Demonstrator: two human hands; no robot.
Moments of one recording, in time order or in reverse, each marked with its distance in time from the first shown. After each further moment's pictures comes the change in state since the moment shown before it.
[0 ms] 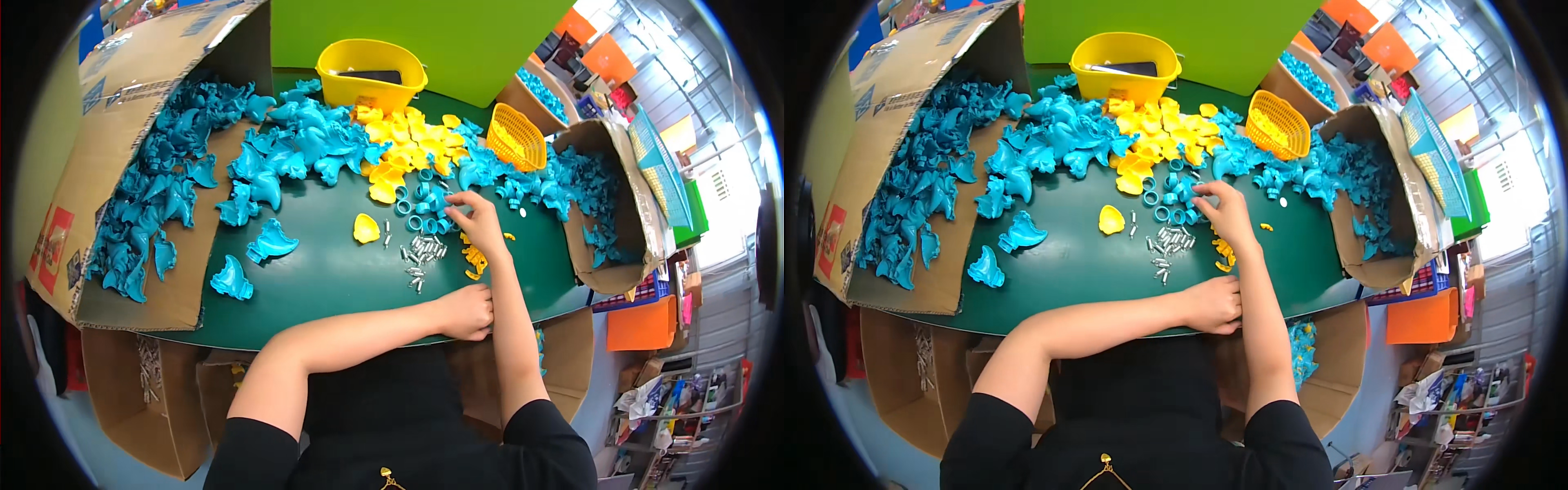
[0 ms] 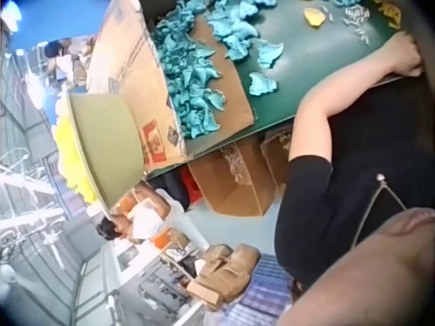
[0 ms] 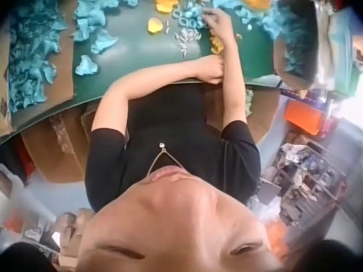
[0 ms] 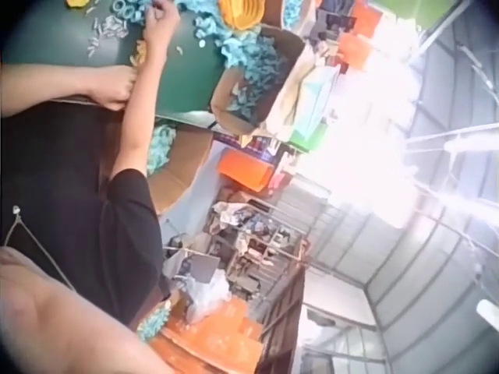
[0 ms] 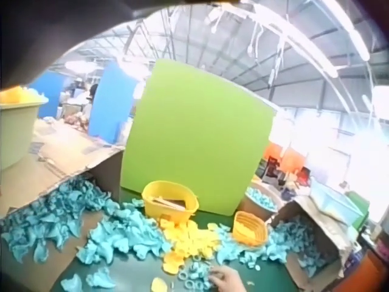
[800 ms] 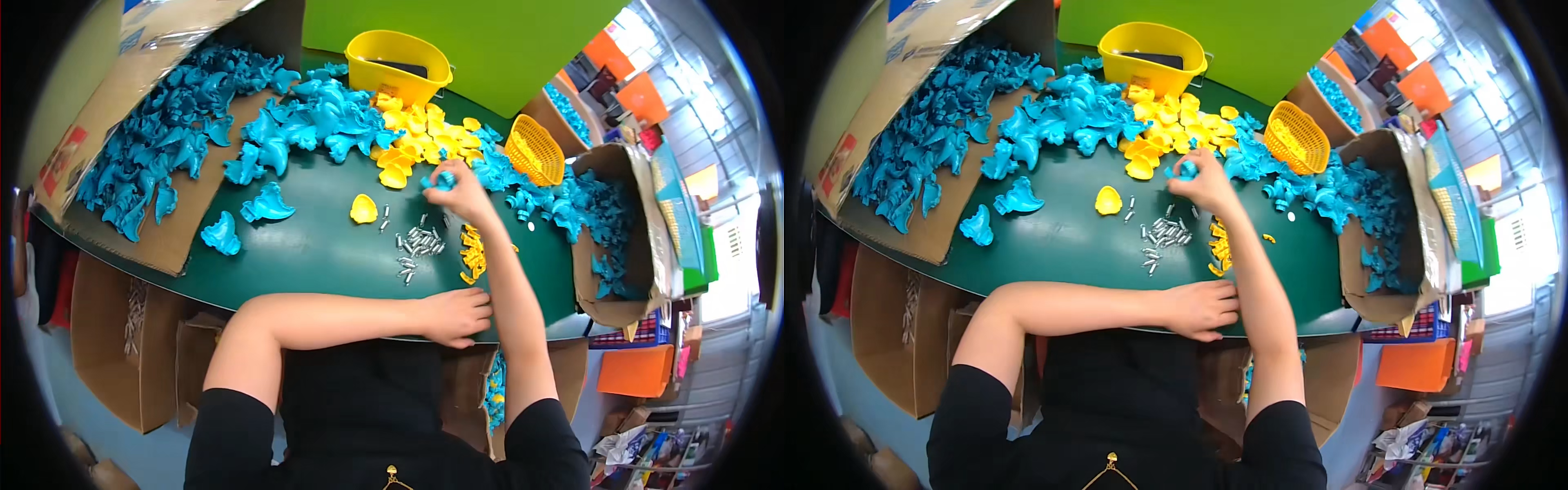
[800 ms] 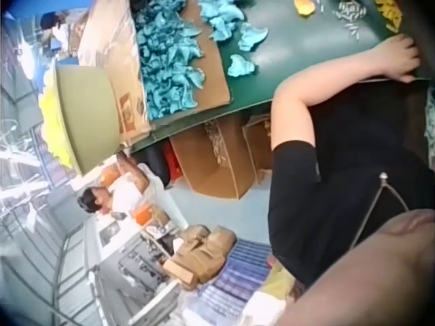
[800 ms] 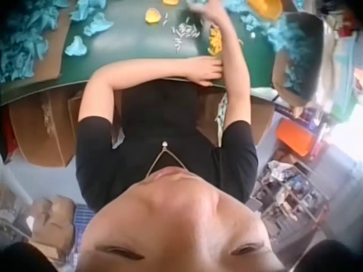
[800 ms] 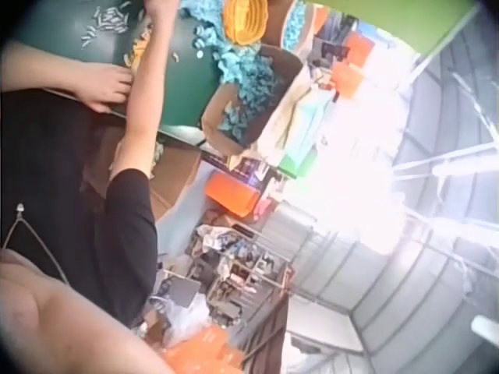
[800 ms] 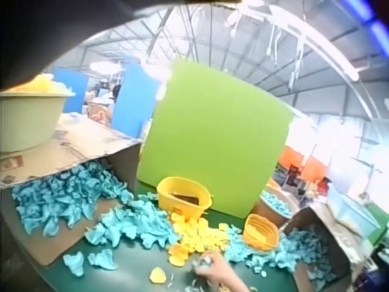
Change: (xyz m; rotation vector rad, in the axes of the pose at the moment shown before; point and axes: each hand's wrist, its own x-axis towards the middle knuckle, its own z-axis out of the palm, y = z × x) left_hand 0.004 0.005 -0.006 0.064 -0.169 -0.067; right_hand 0.057 0.002 0.015 -0.101 -0.159 -0.360
